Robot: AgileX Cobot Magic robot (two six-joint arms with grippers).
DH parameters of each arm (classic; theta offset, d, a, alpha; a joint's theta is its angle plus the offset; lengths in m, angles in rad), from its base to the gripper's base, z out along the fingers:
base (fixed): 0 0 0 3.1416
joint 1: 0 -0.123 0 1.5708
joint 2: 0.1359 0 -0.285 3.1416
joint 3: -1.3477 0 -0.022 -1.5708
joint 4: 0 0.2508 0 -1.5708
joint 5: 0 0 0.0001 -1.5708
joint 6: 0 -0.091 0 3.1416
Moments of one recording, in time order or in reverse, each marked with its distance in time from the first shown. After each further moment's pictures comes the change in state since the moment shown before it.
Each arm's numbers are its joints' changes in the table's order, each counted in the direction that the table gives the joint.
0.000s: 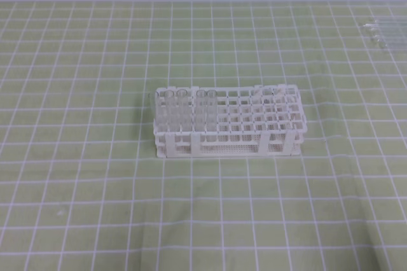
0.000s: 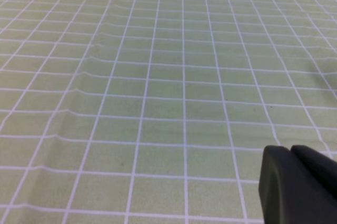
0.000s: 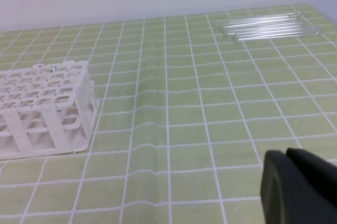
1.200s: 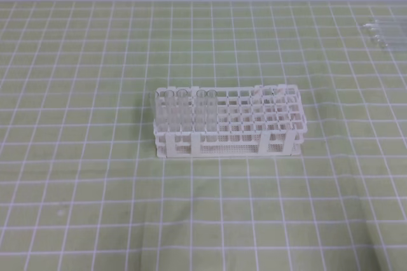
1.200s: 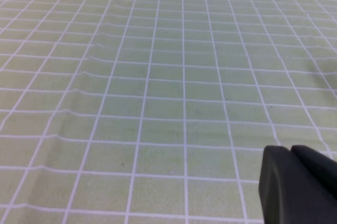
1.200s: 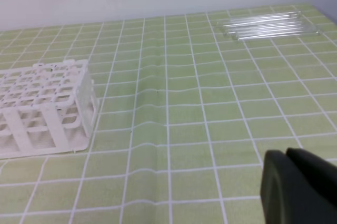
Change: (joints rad) left arm 0.001 -0.019 -0.007 0.001 -0.011 0.000; right arm 0.000 -0.002 0.000 0.000 0.004 0.000
